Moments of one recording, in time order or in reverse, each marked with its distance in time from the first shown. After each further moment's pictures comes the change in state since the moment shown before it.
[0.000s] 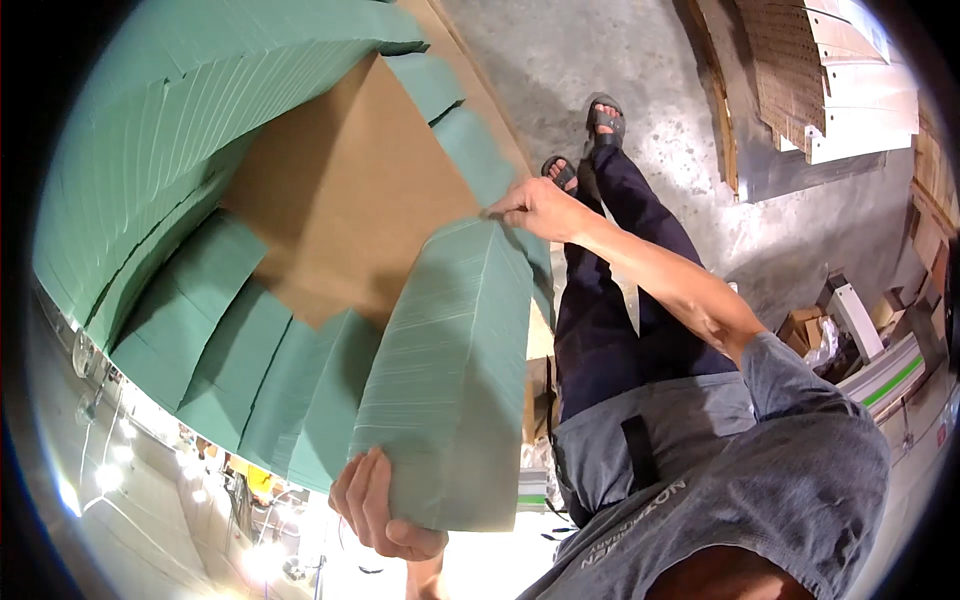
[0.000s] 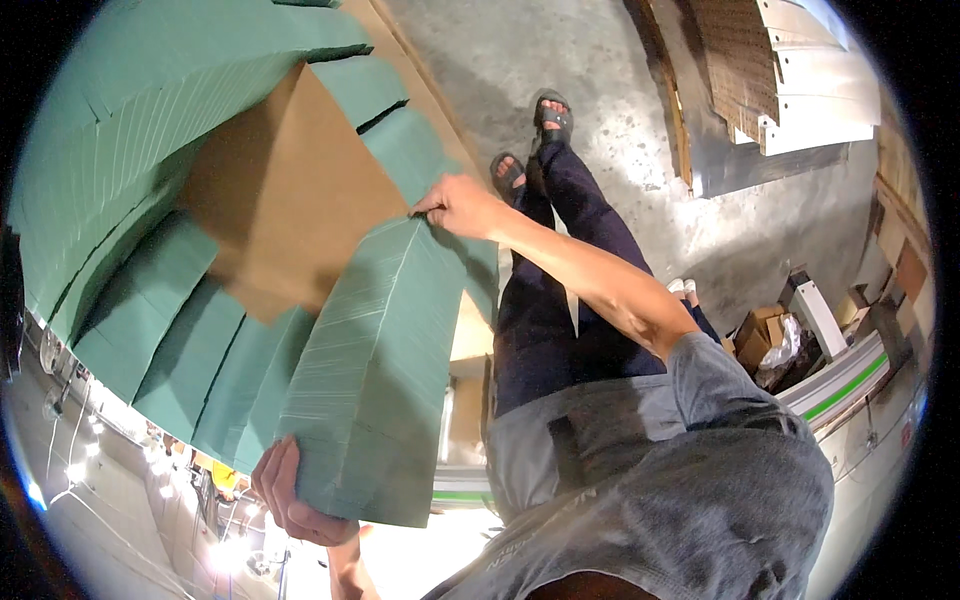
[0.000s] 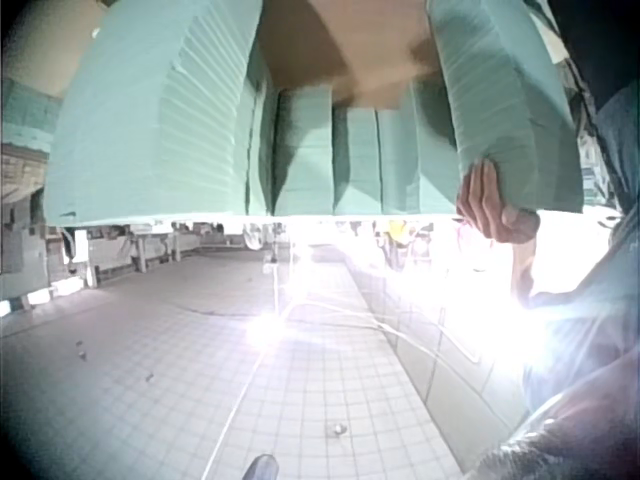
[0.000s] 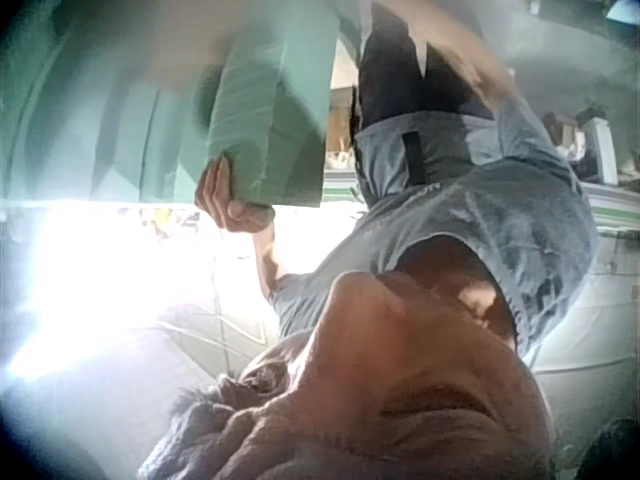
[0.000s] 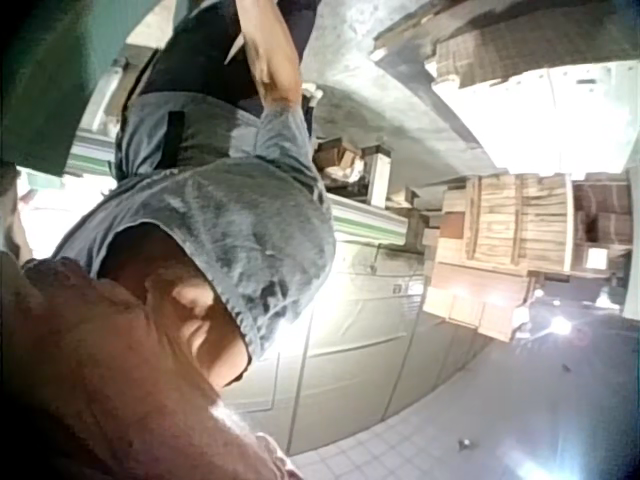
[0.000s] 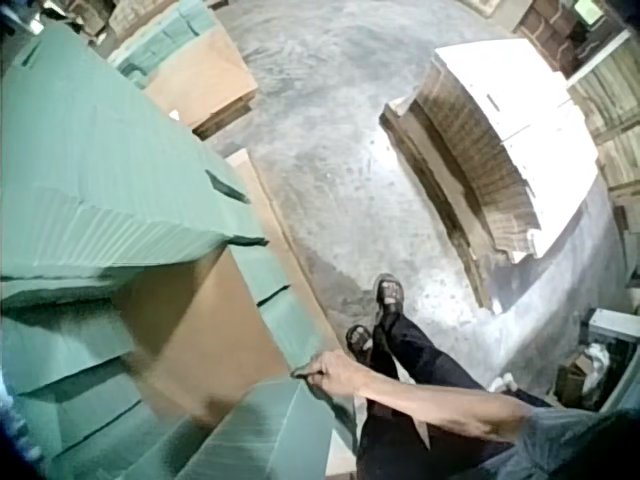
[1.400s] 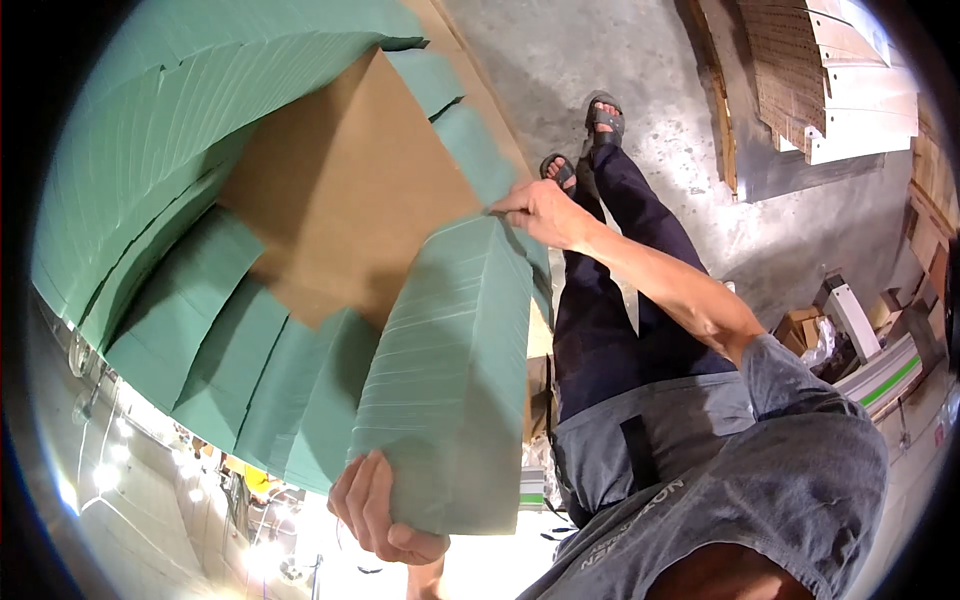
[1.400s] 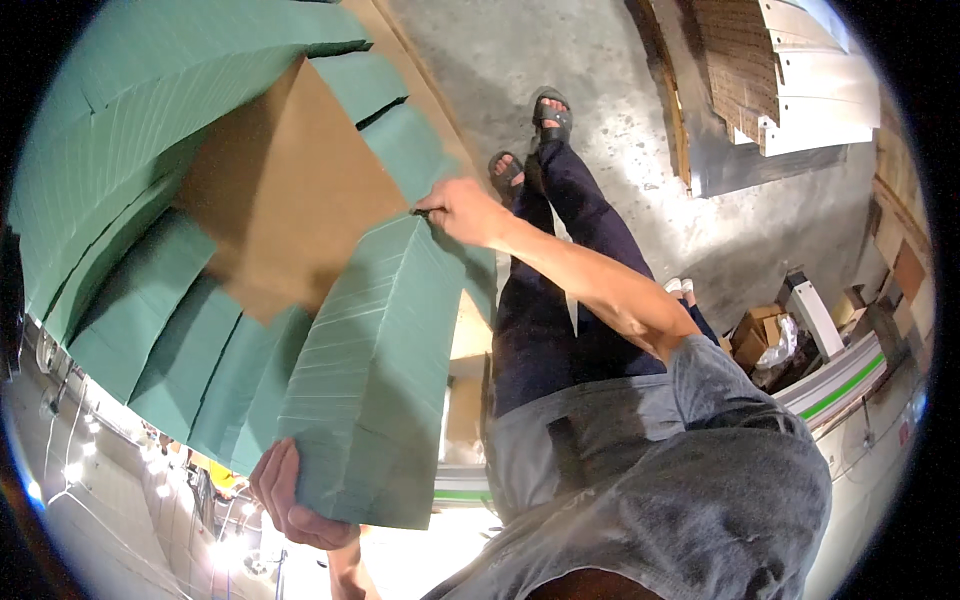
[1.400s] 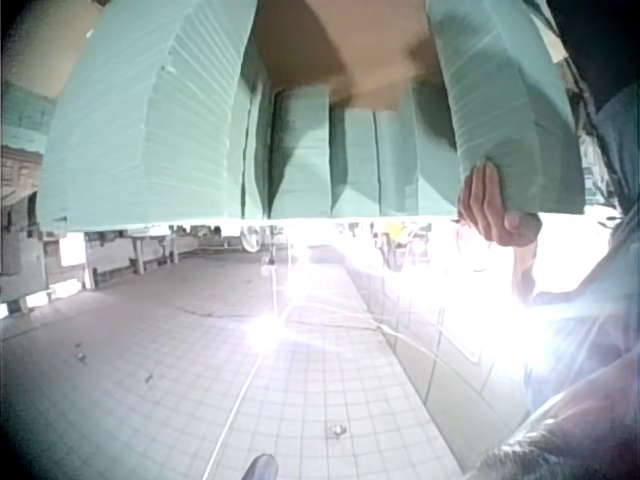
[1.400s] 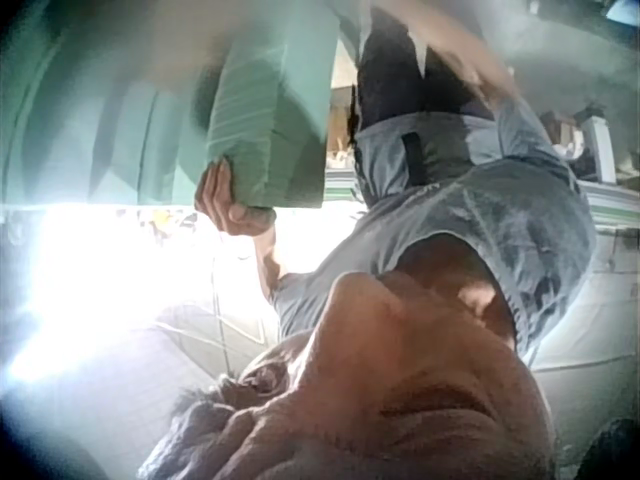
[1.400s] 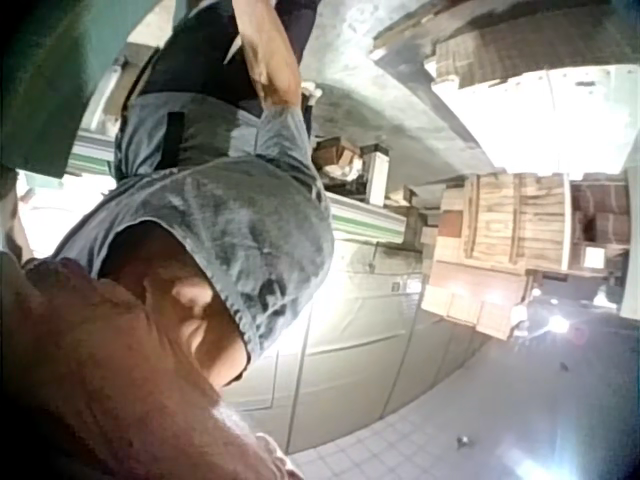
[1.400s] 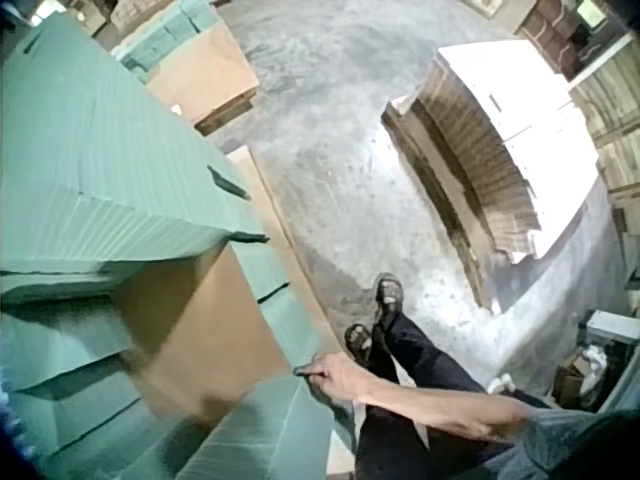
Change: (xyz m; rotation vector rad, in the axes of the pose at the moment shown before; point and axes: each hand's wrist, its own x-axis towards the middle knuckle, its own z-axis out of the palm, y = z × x) left_hand -0.001 -0.003 -0.003 -0.023 -0.047 0.011; right_hand -0.003 0.010 0.011 -0.105 0.066 -0.055
